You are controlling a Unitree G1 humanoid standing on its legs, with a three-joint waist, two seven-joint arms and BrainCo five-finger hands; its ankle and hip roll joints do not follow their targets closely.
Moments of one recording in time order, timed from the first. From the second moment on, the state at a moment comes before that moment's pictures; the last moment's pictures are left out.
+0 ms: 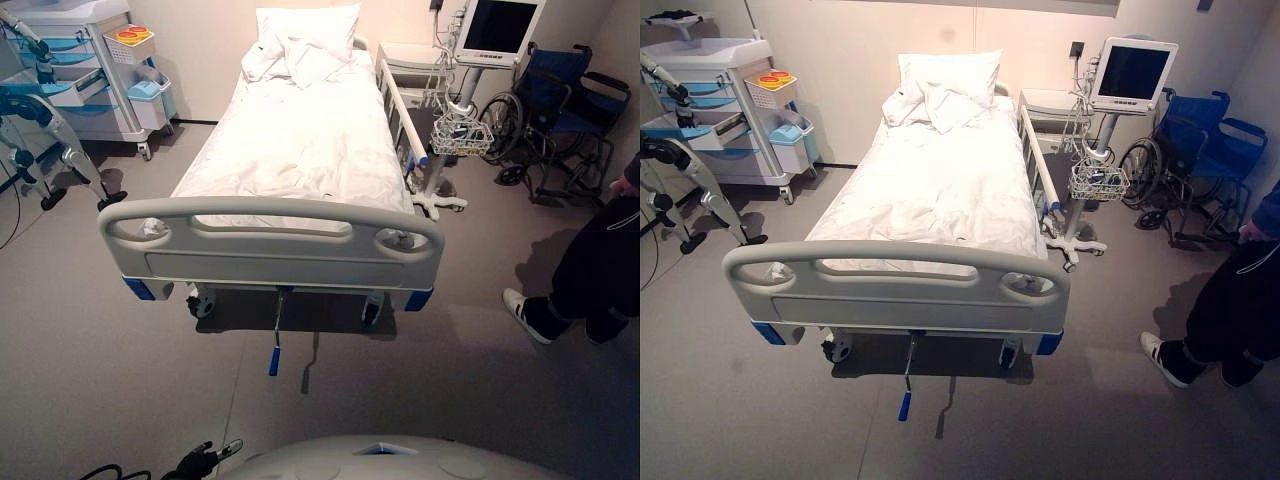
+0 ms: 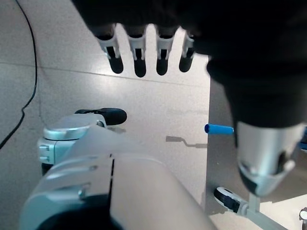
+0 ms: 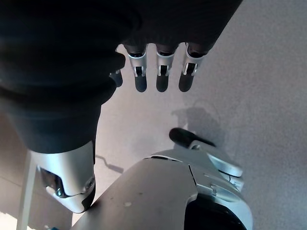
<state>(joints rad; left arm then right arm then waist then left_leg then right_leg) 0.11 0.28 -0.11 1.32 -0.21 -0.14 -0.09 0.09 -0.28 0.27 1.28 0.19 -0.10 0.17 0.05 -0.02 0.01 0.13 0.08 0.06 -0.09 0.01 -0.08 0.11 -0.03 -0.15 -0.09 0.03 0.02</state>
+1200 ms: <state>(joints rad) -0.24 0.31 -0.21 1.20 -0.30 -0.21 0.04 -0.26 -0.37 0.28 1.14 0.23 -0.18 0.02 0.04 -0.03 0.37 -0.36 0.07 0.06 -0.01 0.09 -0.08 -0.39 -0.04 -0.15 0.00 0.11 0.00</state>
